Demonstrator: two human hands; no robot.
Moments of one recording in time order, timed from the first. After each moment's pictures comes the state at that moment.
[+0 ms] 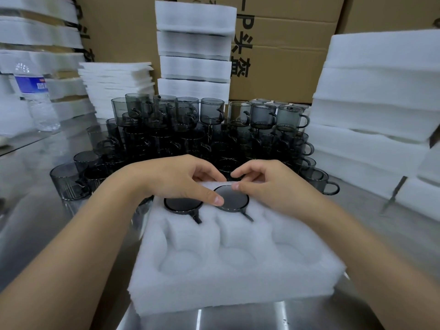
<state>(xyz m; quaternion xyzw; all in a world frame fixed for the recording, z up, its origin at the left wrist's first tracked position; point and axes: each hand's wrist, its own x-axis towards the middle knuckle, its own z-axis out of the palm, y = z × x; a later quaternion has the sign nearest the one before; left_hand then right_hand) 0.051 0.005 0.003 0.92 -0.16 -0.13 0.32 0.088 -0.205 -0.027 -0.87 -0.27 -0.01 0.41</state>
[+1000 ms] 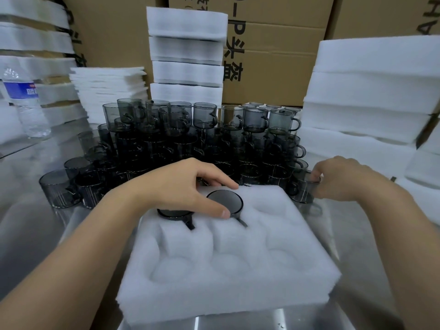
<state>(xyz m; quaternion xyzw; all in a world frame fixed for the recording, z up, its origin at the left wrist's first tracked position) 0.044 -0.012 -0.001 0.92 -0.23 -0.02 0.31 0.102 -0.287 0.008 -1.00 0.00 -0.01 0.00</state>
